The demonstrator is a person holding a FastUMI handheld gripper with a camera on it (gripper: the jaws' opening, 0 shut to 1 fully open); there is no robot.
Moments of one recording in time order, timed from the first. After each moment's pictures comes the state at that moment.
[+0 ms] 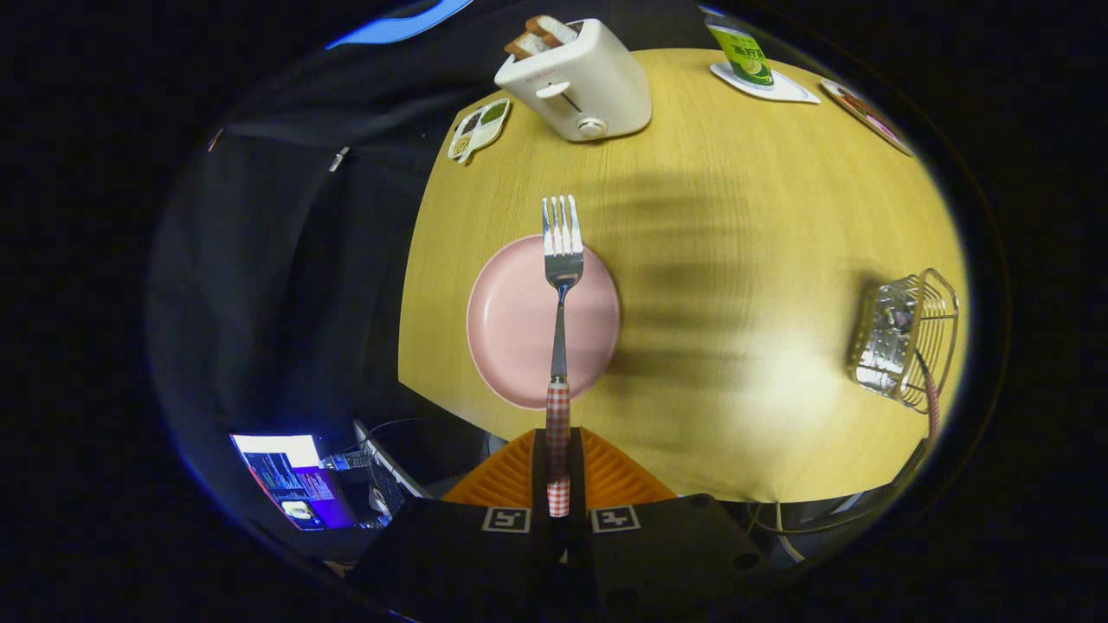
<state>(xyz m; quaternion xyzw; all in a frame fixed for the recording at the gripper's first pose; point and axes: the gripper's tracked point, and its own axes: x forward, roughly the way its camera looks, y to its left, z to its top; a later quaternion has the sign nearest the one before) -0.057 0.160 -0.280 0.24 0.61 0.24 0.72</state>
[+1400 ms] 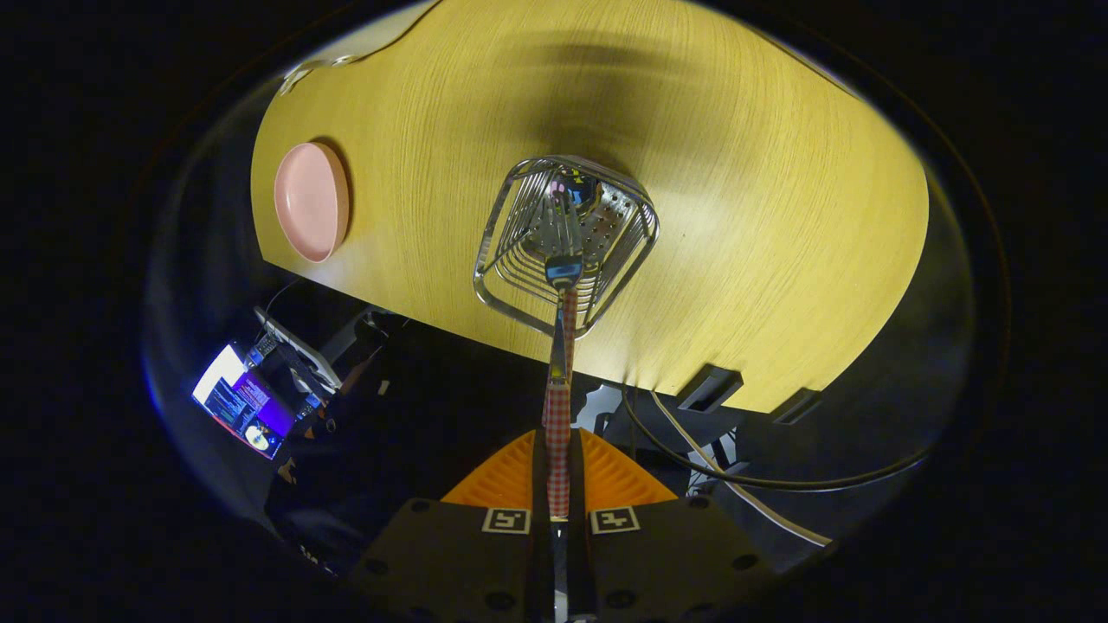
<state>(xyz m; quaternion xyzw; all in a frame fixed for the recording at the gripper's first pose) -0.088 -0.105 -0.308 0.03 0.87 0.17 0.46</state>
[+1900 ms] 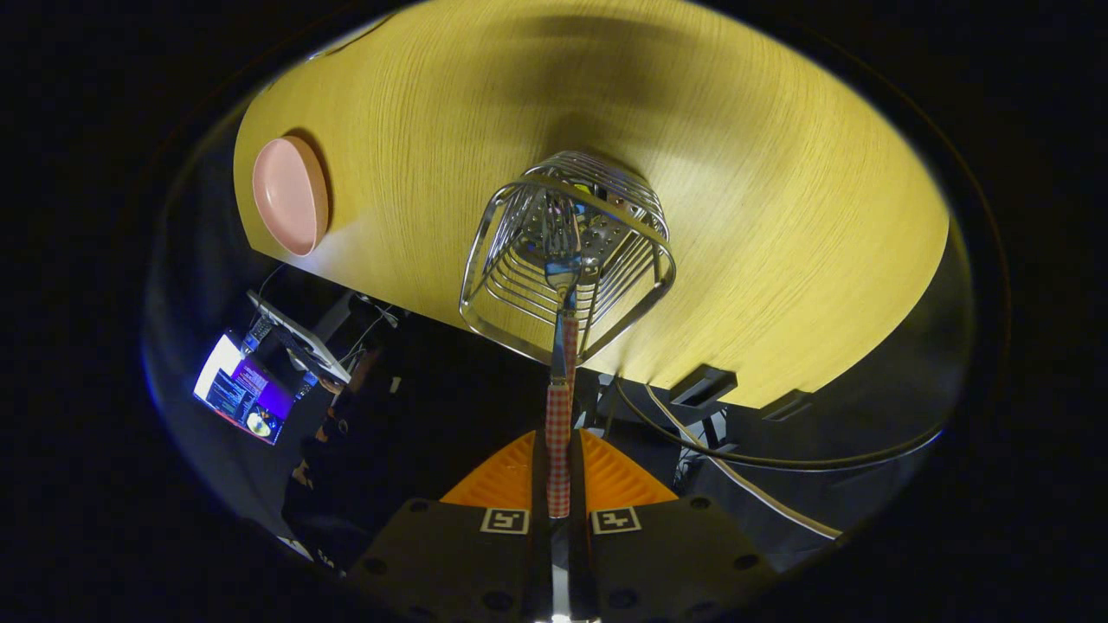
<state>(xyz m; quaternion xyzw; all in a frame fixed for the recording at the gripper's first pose) -0.074 -0.102 -0.320 0.01 0.90 0.18 0.40</state>
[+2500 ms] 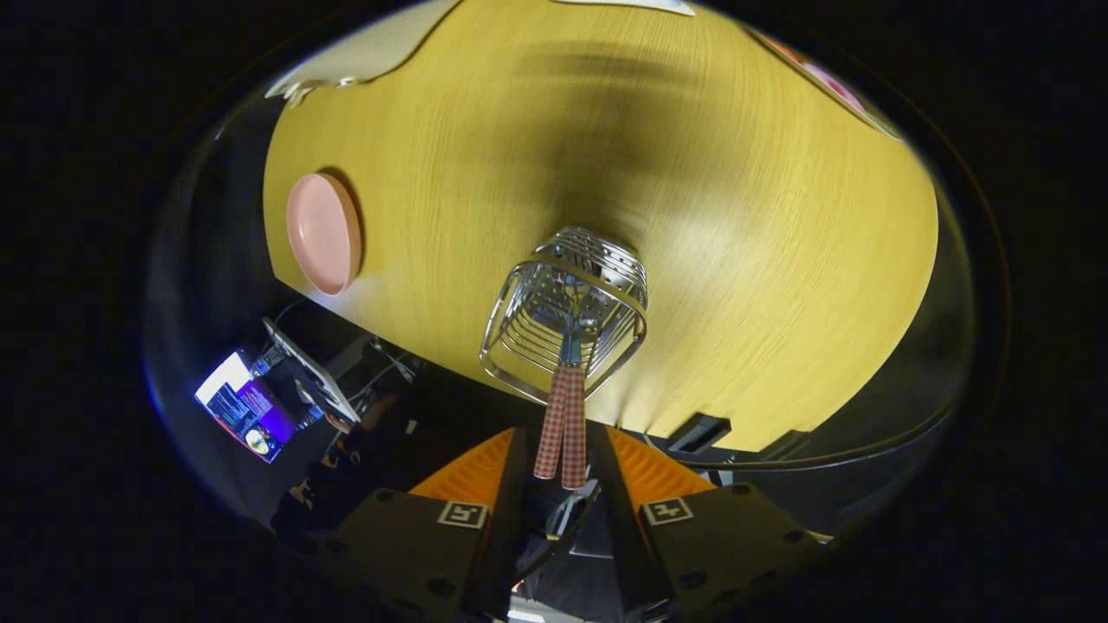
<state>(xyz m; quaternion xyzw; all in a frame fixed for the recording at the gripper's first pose) -0.038 -0.092 -0.320 0.07 0.81 0.20 0.55</state>
